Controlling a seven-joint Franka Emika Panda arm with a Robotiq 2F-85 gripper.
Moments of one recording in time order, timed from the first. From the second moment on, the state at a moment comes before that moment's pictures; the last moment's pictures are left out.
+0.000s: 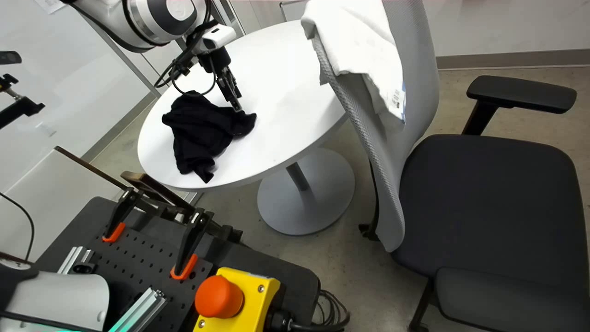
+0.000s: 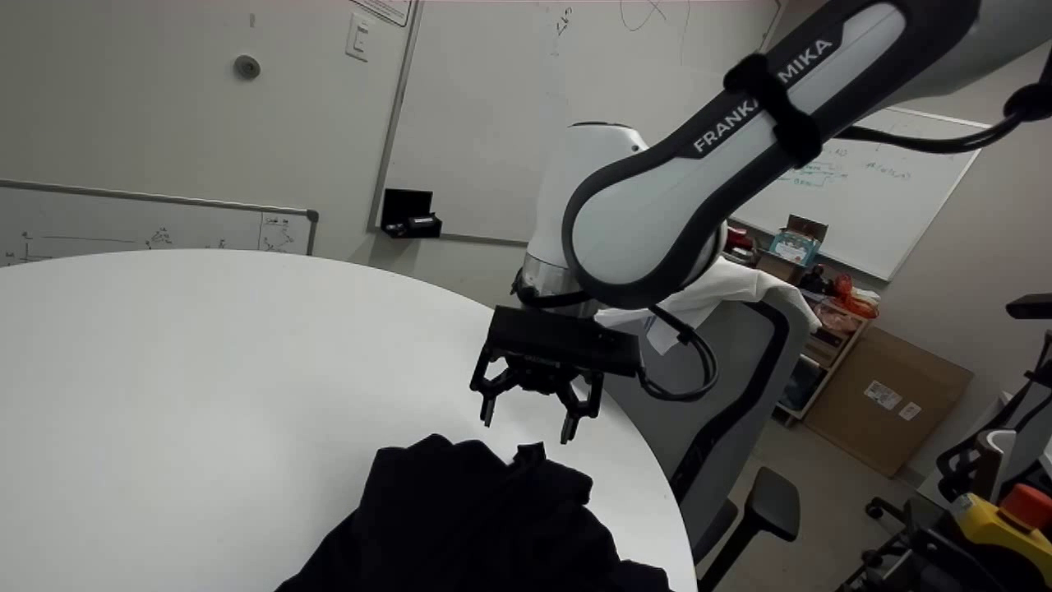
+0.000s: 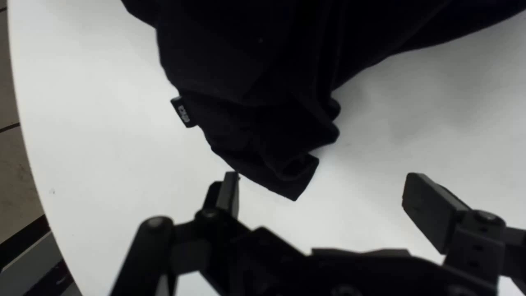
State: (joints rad) arm 0.27 0.80 -0.11 -1.87 0.05 2.54 1.07
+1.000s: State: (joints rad) arm 0.30 0.89 -0.13 -1.79 0.05 2.44 1.09
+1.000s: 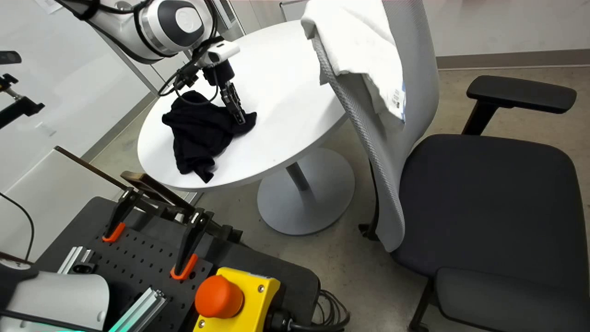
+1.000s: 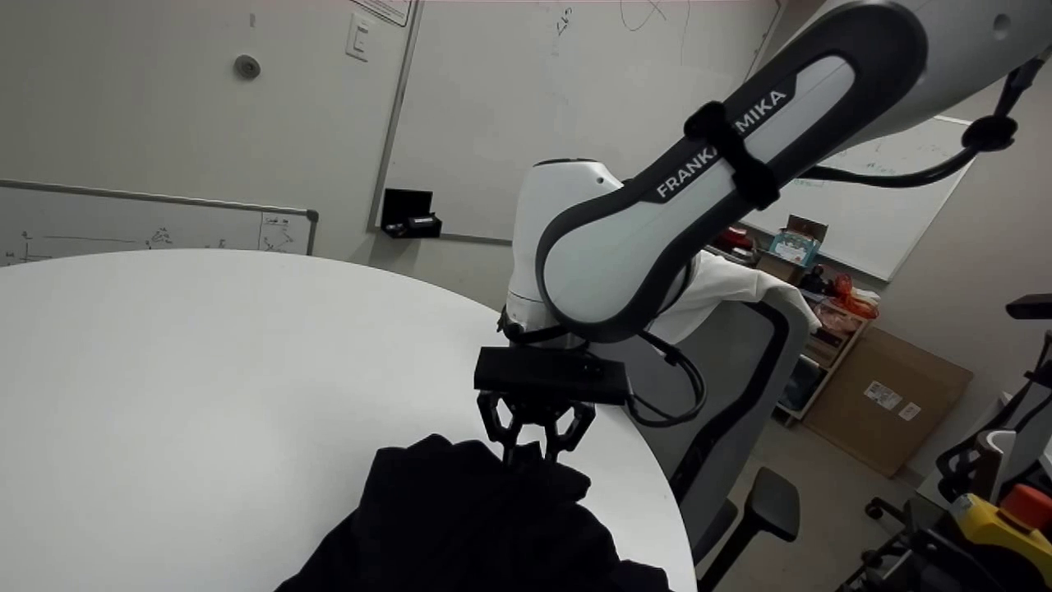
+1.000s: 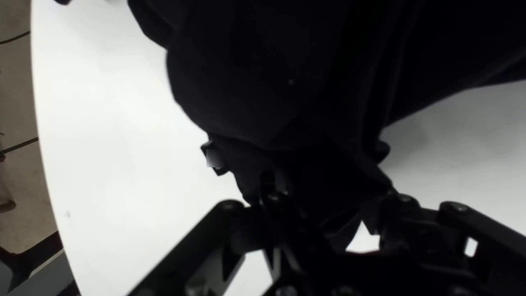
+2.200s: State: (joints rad) arm 0.21 0.51 -0.07 -1.97 0.06 2.45 0.97
